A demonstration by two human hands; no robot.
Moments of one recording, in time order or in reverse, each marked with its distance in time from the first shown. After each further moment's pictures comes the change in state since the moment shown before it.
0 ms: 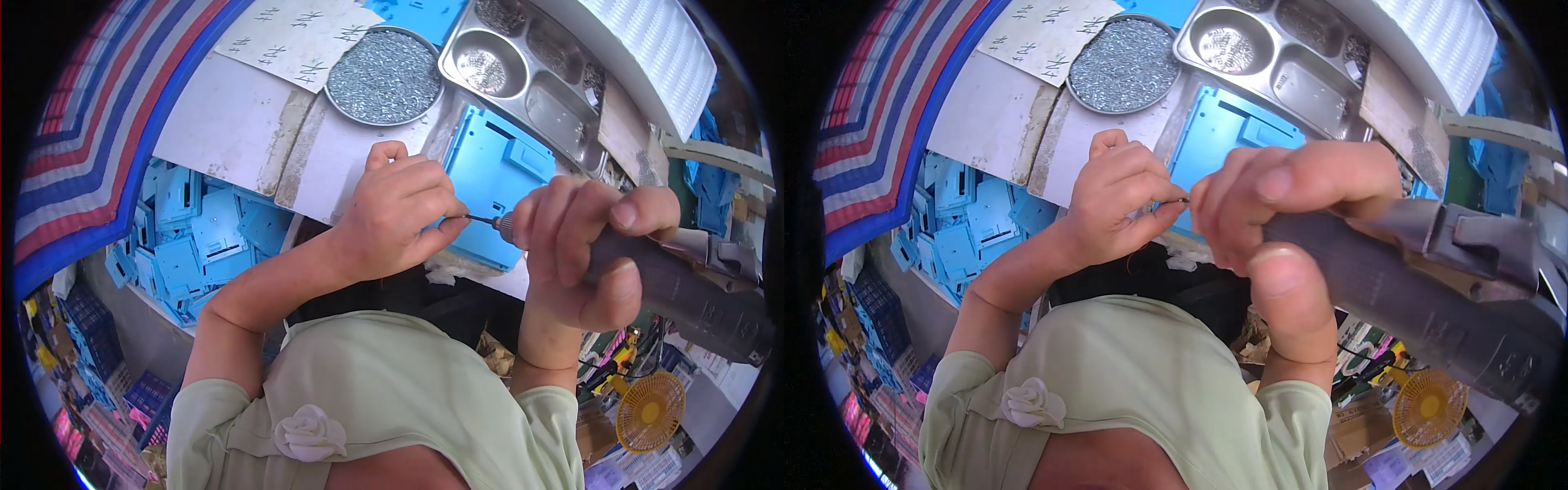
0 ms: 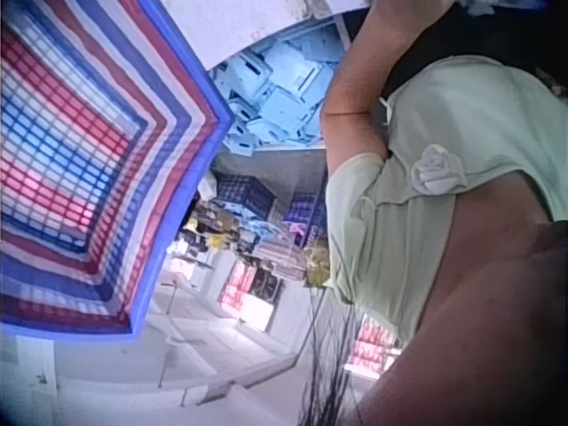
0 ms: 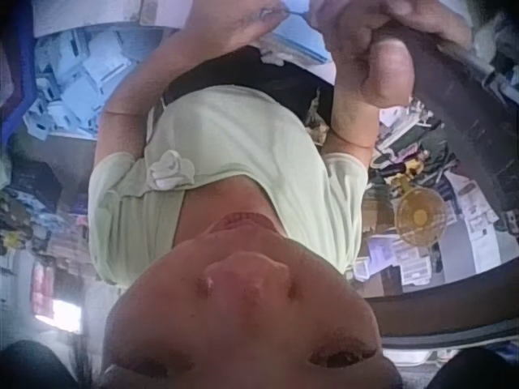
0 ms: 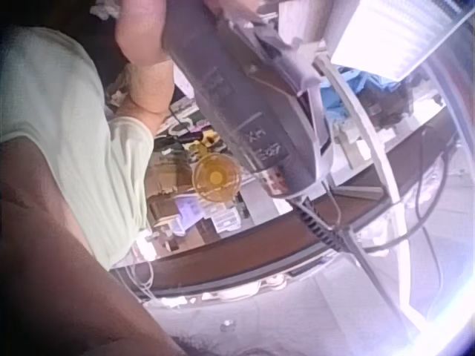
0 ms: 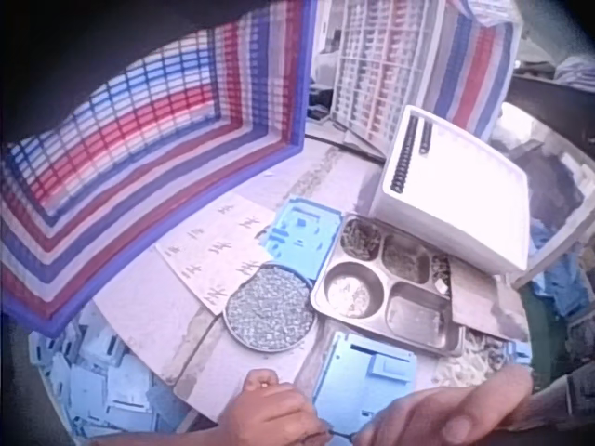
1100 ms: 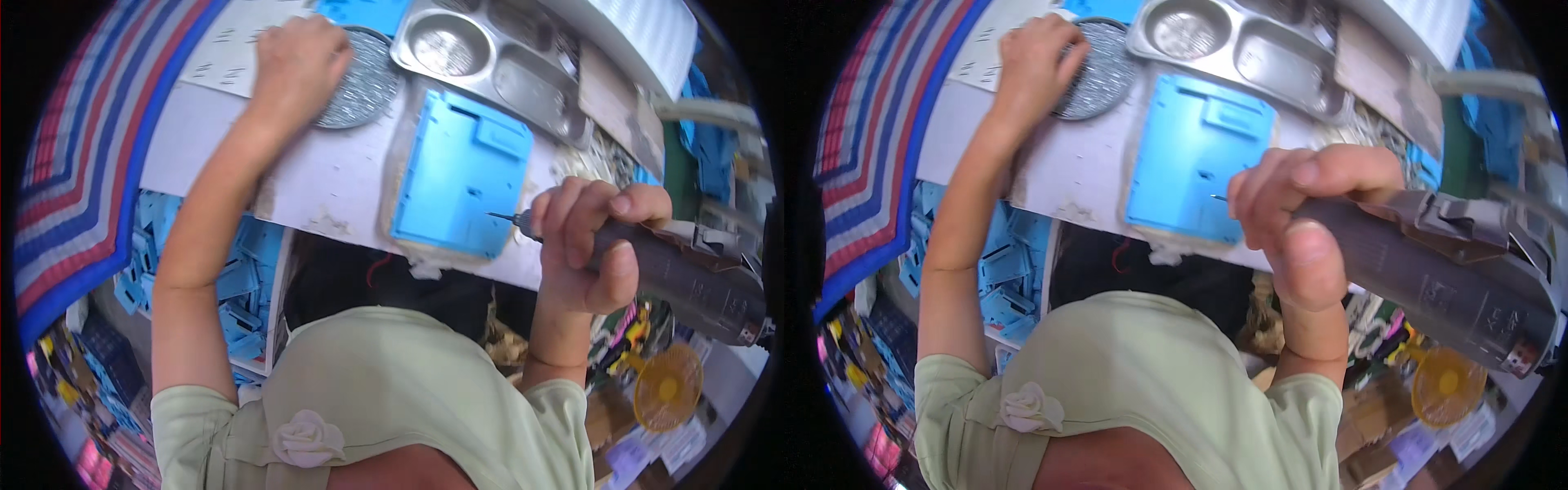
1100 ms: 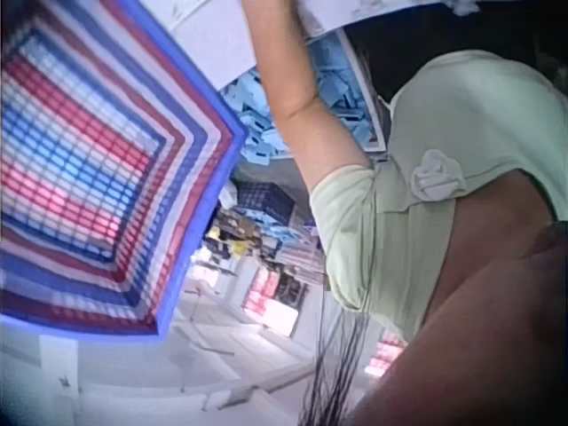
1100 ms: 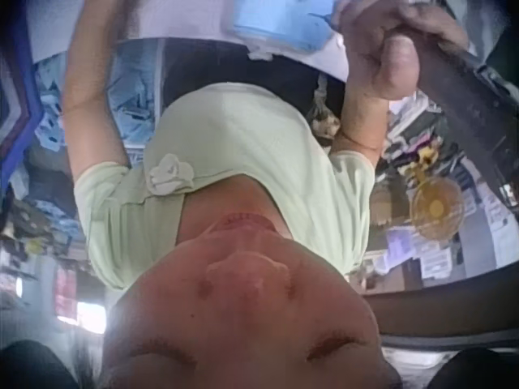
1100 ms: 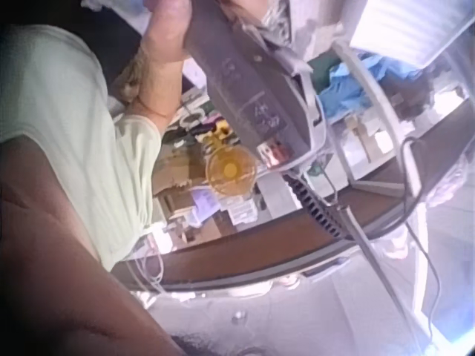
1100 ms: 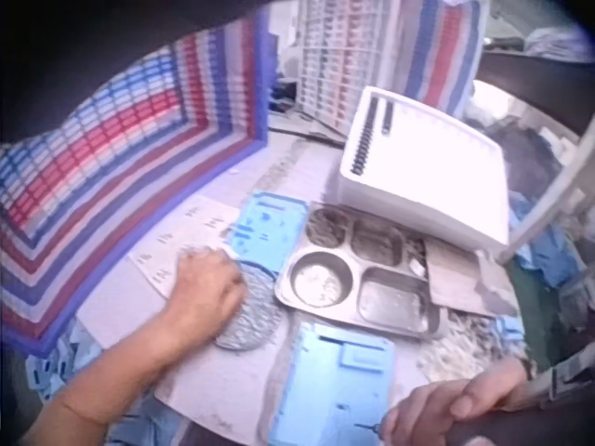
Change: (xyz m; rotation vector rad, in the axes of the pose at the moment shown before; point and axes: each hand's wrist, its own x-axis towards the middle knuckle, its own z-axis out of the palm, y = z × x) left_hand 0.070 -0.125 -0.041 0.794 -0.077 -0.026; right_hand -0.037 -0.007 -0.024 -0.058 0.276 -0.017
